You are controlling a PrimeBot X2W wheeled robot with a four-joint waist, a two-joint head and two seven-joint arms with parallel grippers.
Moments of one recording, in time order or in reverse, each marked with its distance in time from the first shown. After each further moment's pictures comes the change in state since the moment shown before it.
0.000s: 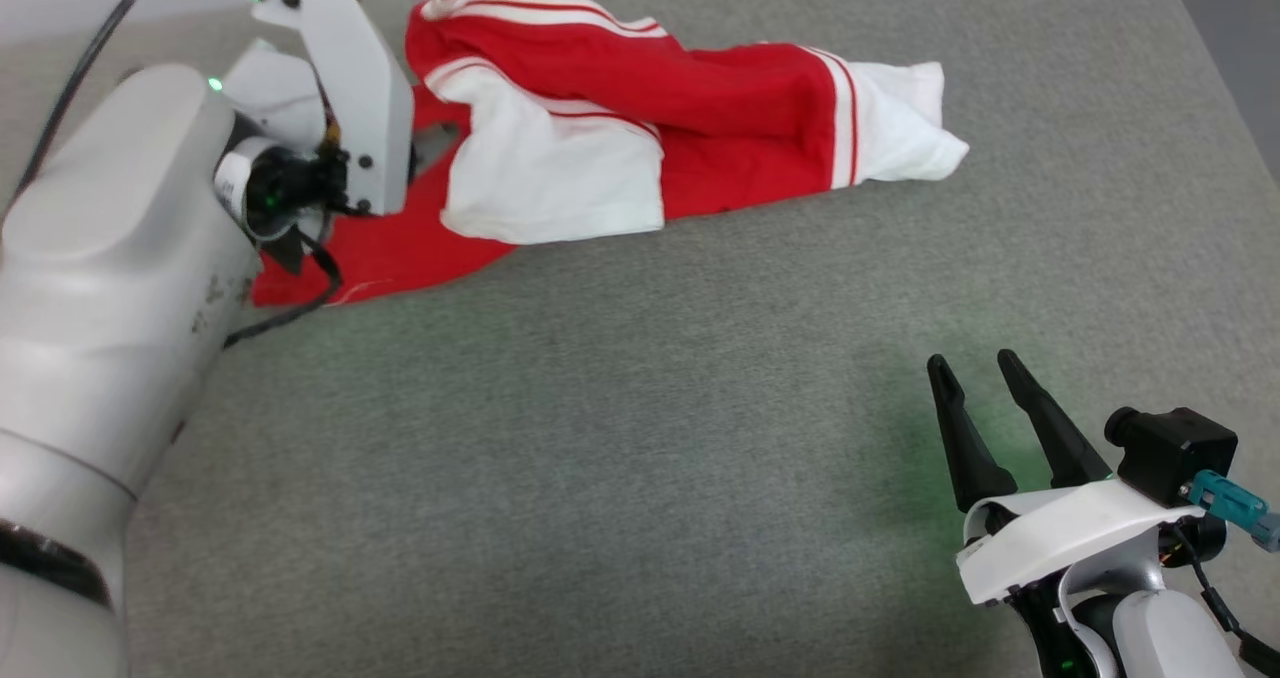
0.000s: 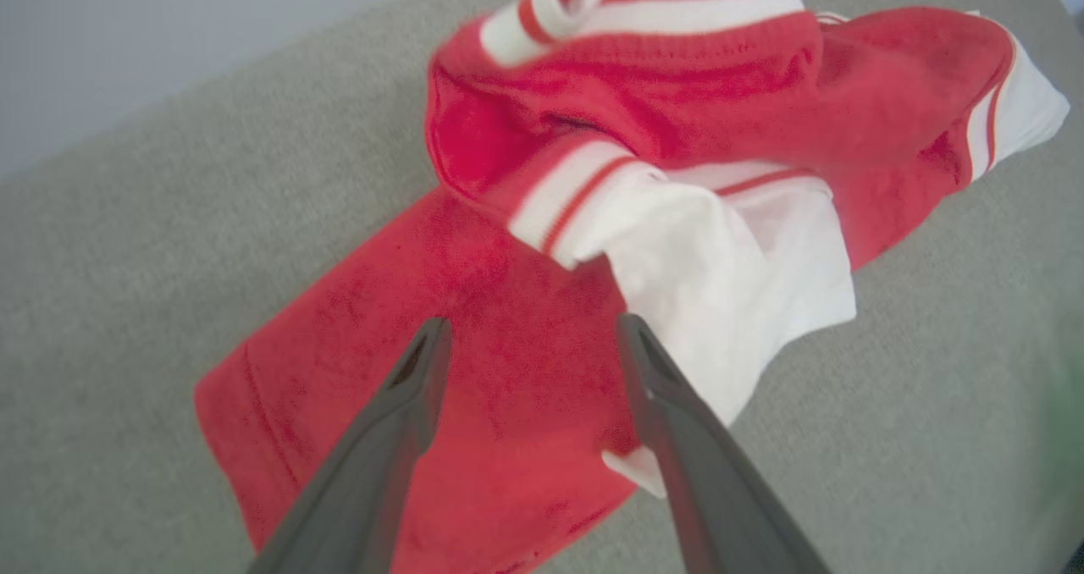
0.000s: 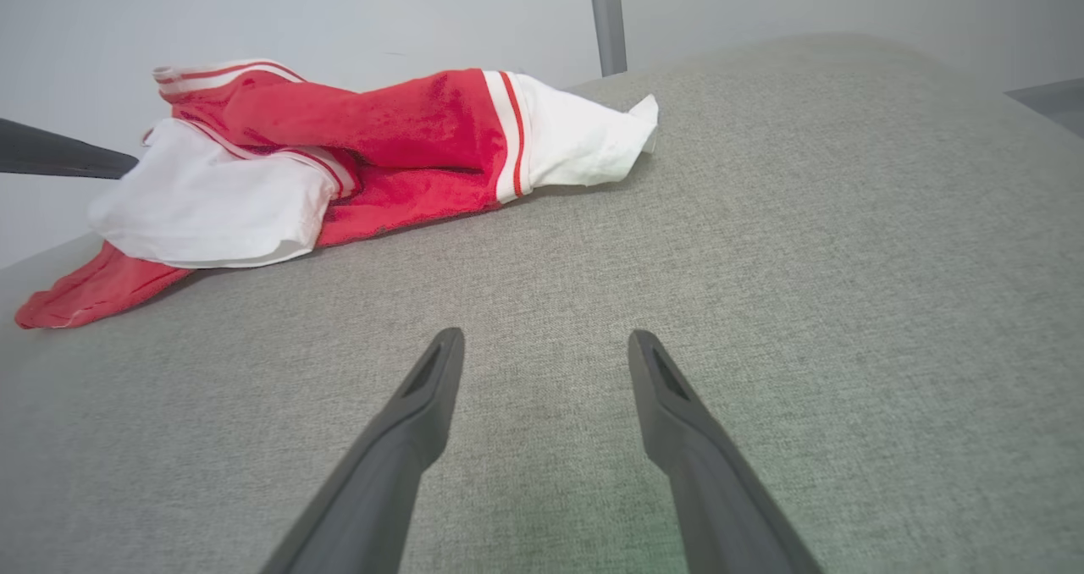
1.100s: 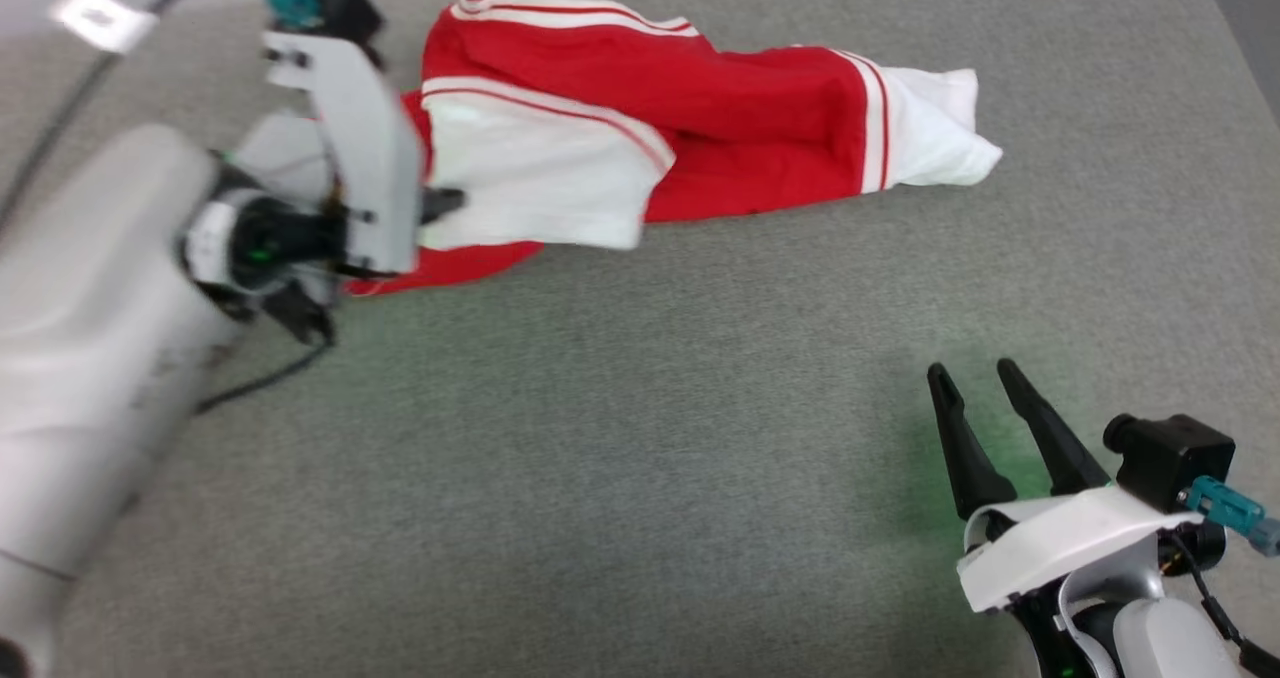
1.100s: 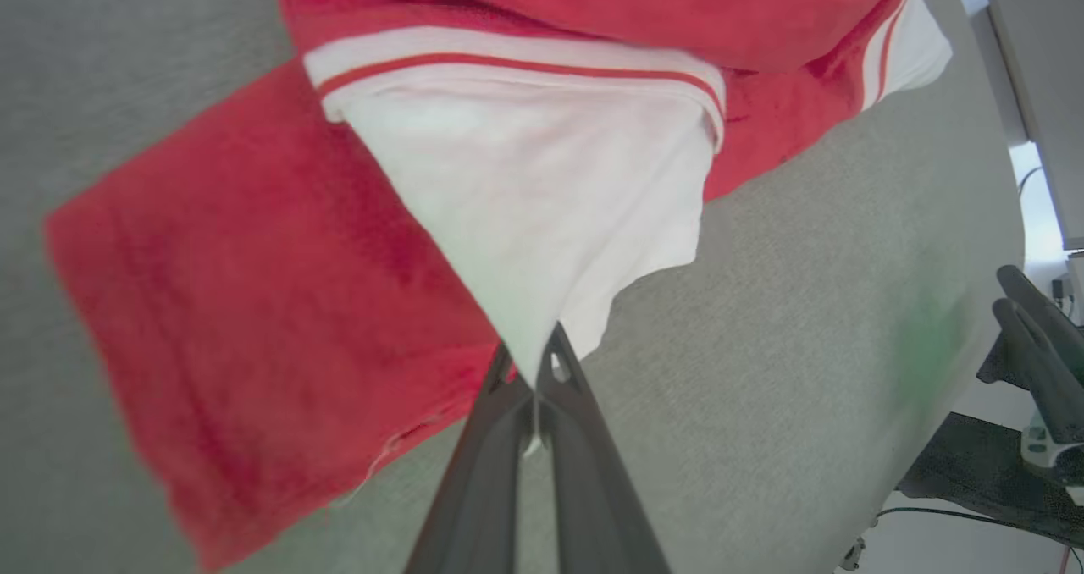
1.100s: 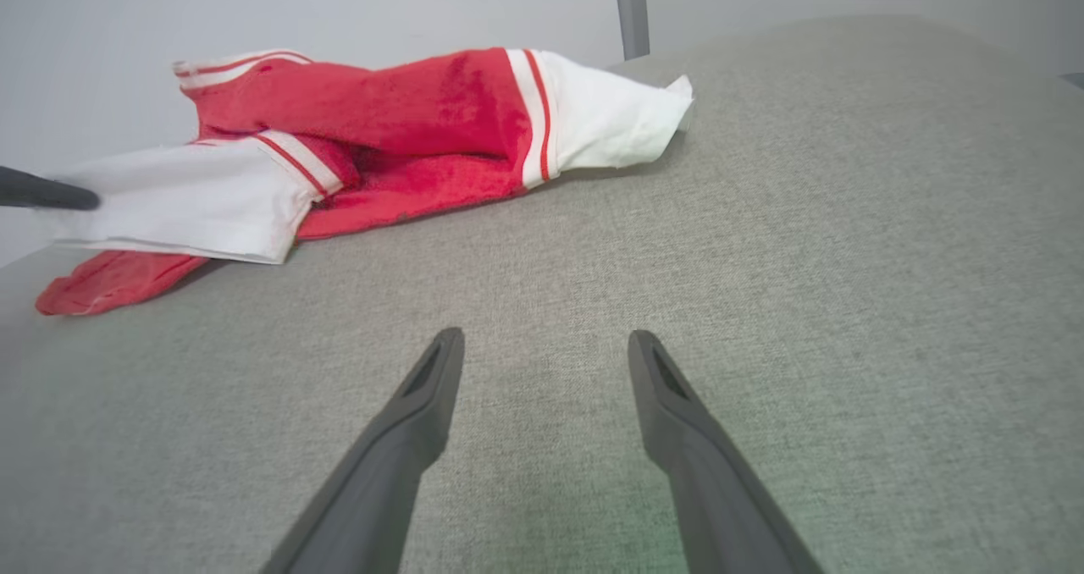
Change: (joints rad) left arm 0.150 0.123 0.069 -0.362 -0.169 0.126 0.172; right arm 0.009 0.002 -0.003 0.000 0.001 0.000 0.007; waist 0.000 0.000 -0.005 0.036
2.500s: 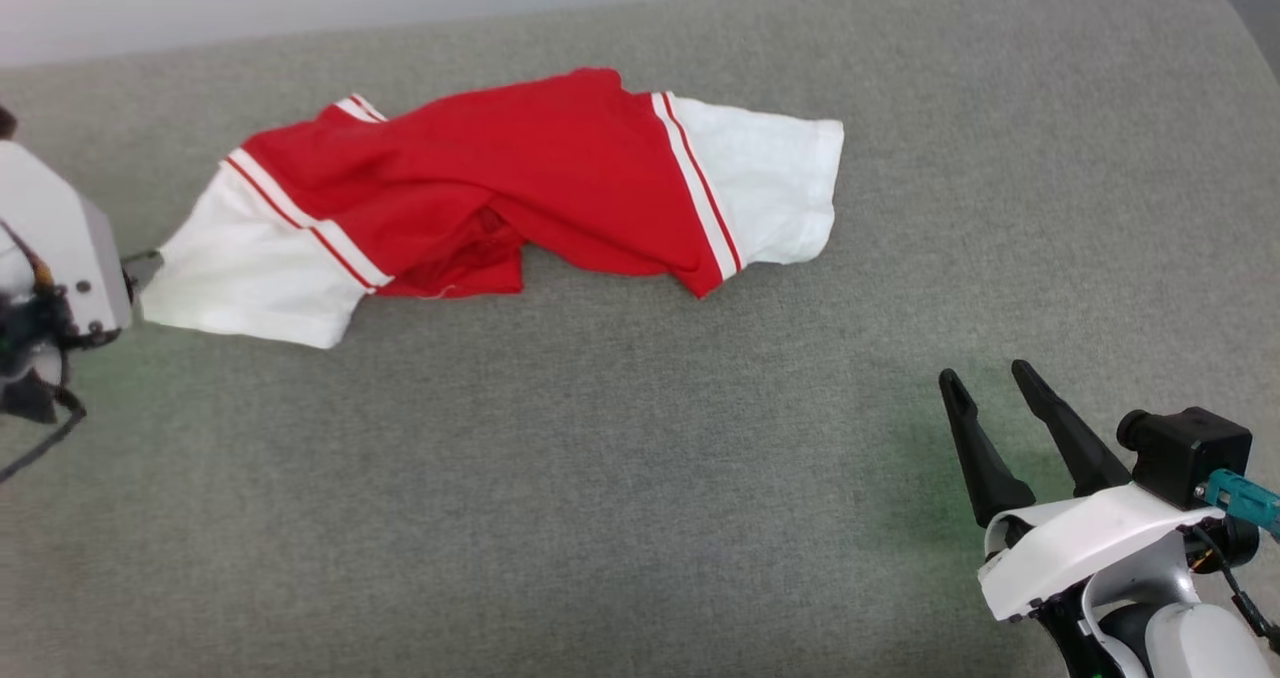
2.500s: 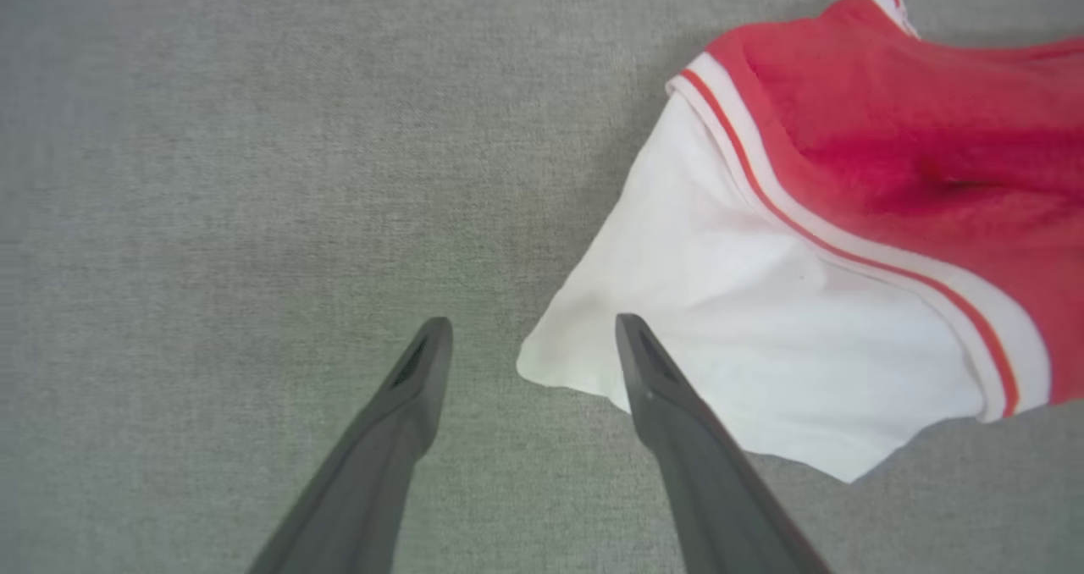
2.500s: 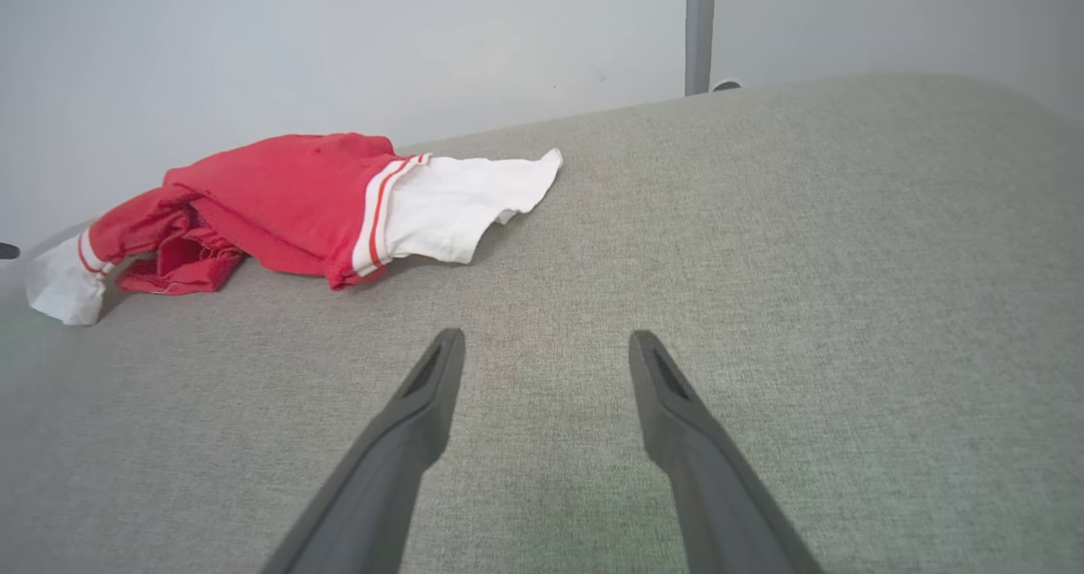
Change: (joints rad) left arm 0.087 0.199 0.023 0.323 0.080 0.047 -0.212; right arm 0.033 -0.037 -0.003 -0.097 -0.025 0.000 0.100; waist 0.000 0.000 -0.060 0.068
